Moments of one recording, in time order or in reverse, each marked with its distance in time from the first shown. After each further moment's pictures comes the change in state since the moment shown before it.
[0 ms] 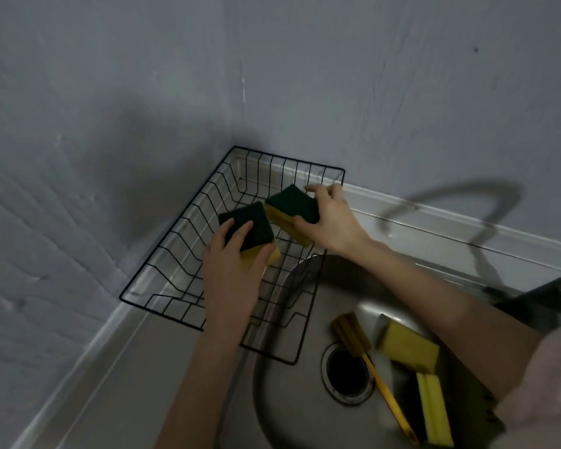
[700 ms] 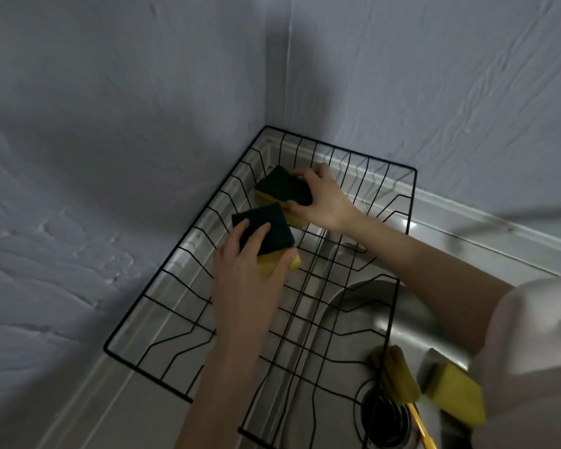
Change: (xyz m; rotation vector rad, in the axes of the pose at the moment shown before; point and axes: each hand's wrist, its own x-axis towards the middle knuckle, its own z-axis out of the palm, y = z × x) left_hand 0.063 -0.045 0.025 0.066 -0.039 -0.102; right_hand 0.137 0.027 0.091 -0.003 -0.224 -0.114
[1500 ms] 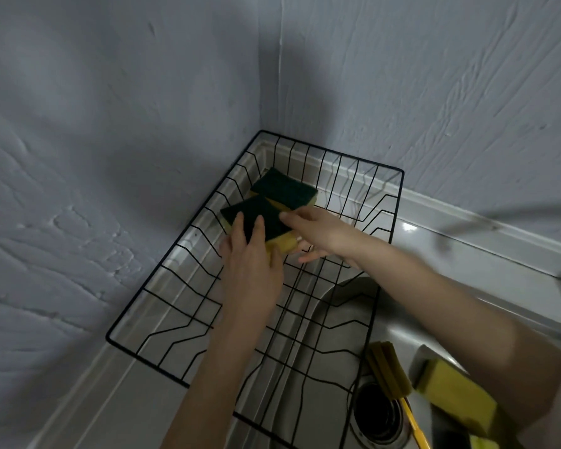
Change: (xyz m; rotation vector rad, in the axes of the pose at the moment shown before) left_hand 0.006 0.013 0.006 0.159 -0.127 -0.020; right_hand -0.059 -0.043 -0.015 0.552 -0.271 0.404
